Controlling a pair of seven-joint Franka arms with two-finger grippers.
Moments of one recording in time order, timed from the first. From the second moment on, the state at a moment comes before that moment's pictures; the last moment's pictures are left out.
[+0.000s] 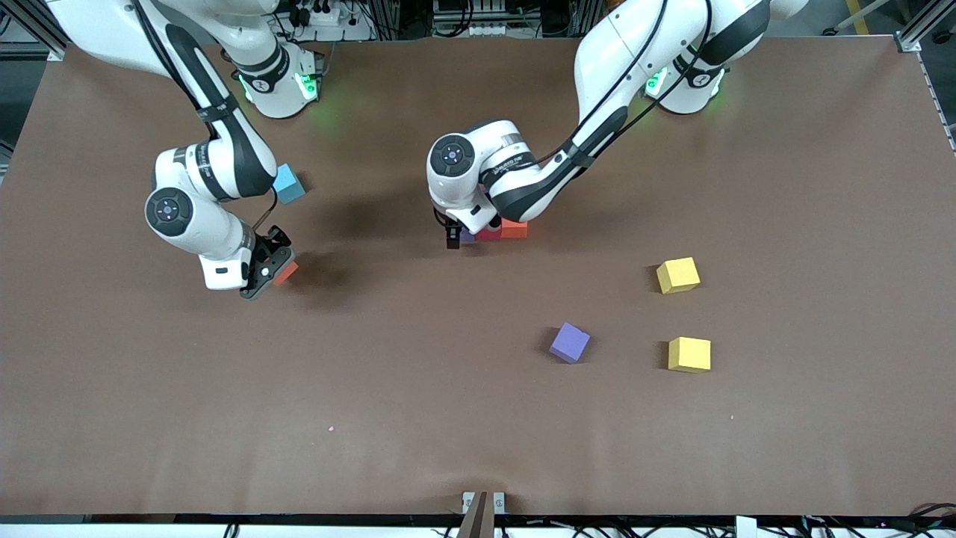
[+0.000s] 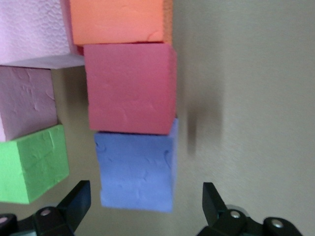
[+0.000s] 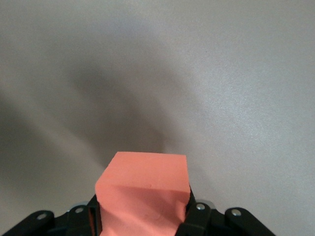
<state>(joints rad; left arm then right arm) -0.53 0.83 -0.53 -1.49 0.28 2.23 -2.66 -0.11 0.27 0.26 -2.23 -0.08 2.38 -0.65</state>
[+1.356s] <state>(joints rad) -0.30 0.73 -0.42 -1.36 0.23 2.19 -2.29 0.22 0.31 0.33 -2.04 0.11 2.37 0.10</state>
